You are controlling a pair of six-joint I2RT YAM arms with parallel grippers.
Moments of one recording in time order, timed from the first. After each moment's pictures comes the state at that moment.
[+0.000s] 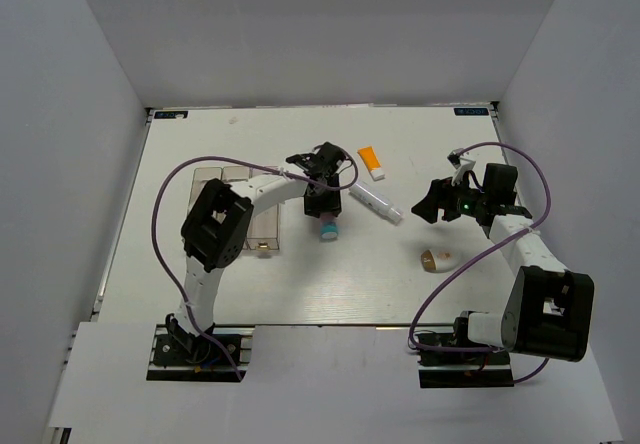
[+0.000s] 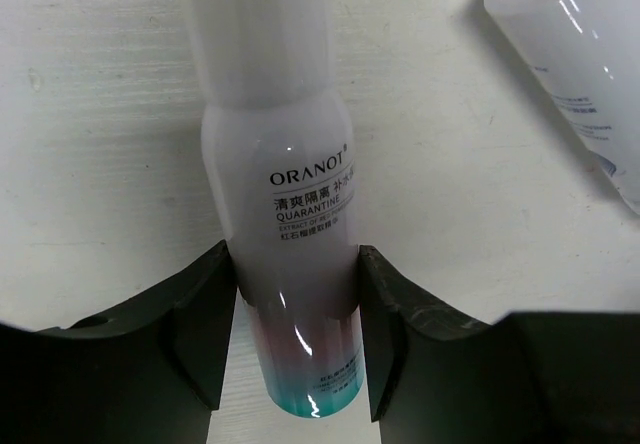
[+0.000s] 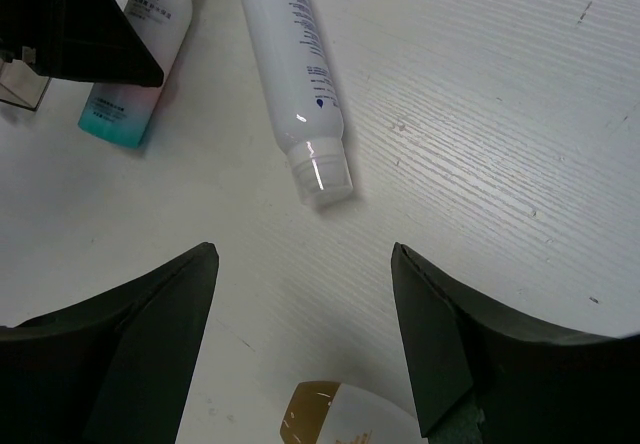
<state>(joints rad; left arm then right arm) -0.70 2.10 1.60 -0.67 -0.08 -0.69 -0.10 1.28 0.72 -0.19 -0.78 -0.17</state>
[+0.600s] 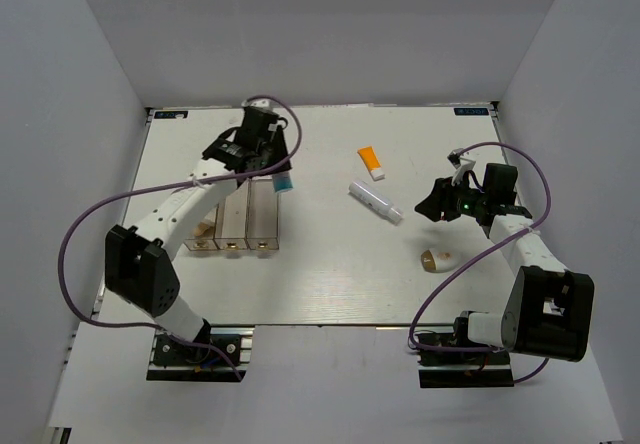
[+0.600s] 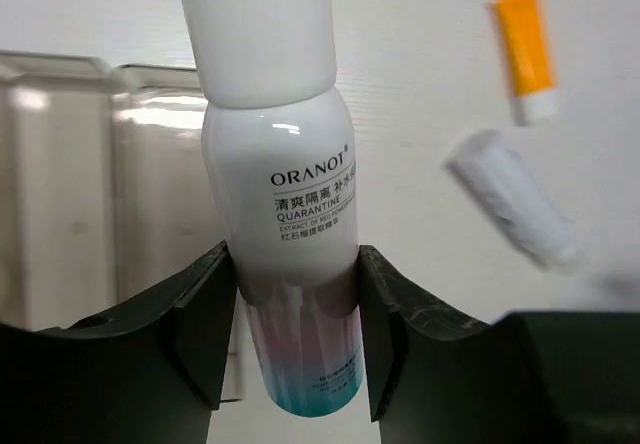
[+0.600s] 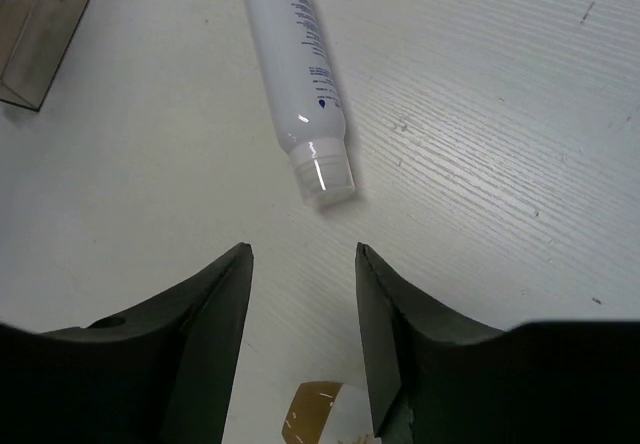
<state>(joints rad) -0.53 1.61 1.48 -0.61 -0.19 -0.54 -0.10 1.28 0.72 -0.19 -0.78 -0.17</state>
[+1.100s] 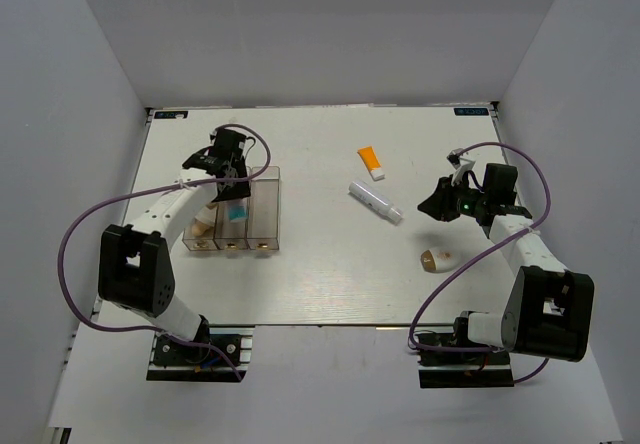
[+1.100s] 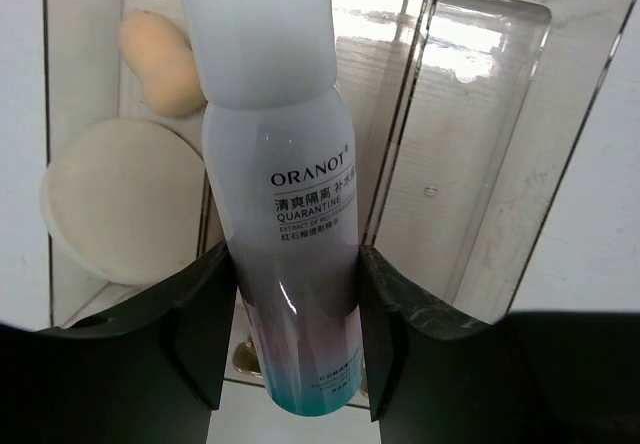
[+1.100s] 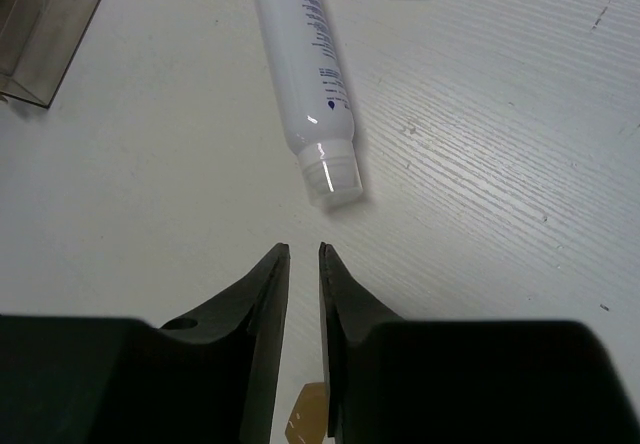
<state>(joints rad) -0.29 1.56 1.21 -0.68 -0.30 -0.39 -0.10 1.28 0.72 -0.19 -0.80 -0.17</state>
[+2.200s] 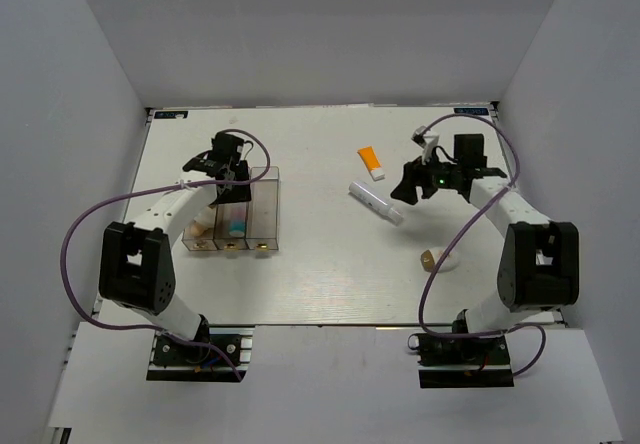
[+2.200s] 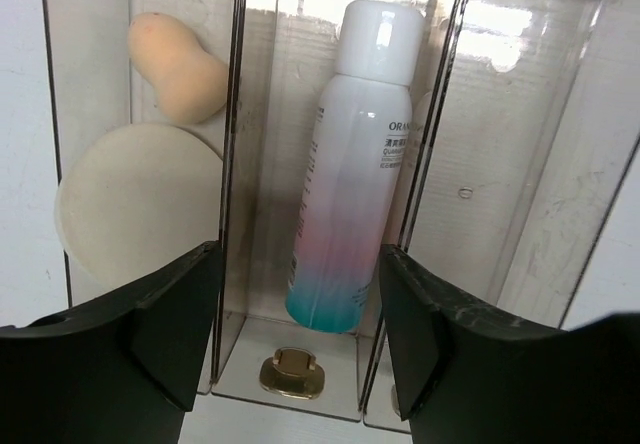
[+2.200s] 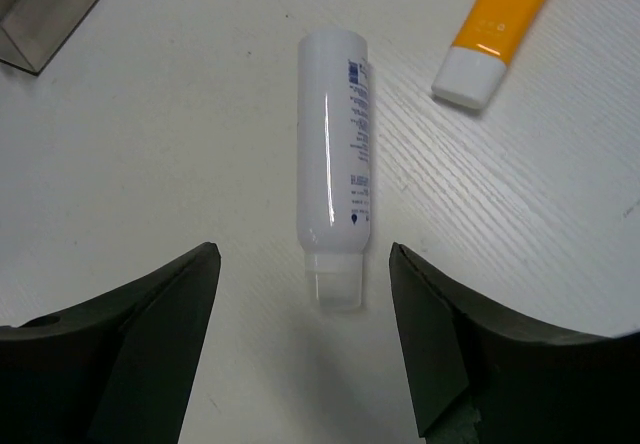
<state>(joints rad) -0.26 1.58 1.16 -0.63 -0.31 -0.30 0.05 1.52 0.99 -0.27 -0.80 -0.32</state>
